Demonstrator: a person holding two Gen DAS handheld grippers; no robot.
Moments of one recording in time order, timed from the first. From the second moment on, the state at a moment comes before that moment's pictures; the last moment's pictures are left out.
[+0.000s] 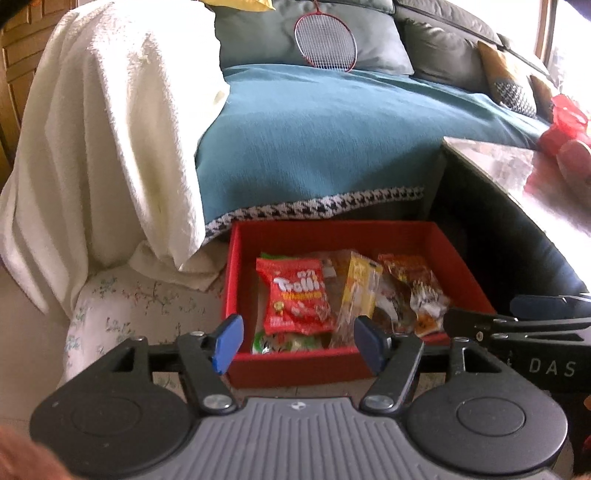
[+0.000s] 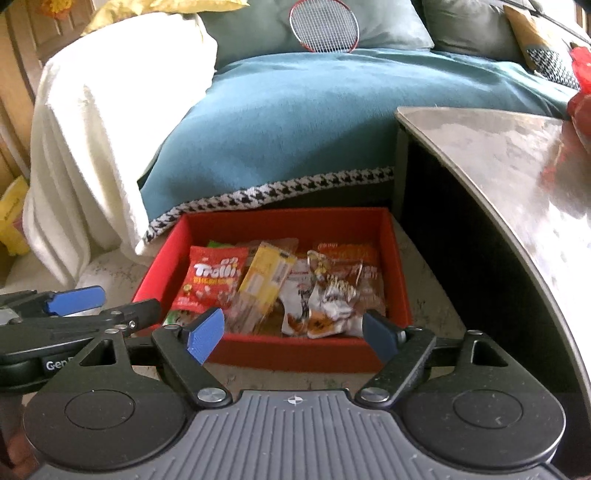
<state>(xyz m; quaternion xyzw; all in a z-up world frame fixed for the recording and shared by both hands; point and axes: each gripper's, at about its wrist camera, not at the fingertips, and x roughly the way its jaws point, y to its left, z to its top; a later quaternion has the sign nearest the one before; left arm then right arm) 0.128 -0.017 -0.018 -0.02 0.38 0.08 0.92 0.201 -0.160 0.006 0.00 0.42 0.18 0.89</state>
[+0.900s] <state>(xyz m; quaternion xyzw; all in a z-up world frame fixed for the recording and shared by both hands) 0.035 -0.034 -0.009 -0.04 0.36 0.05 0.93 0.110 -0.183 0.007 0.04 0.41 0.19 0.89</state>
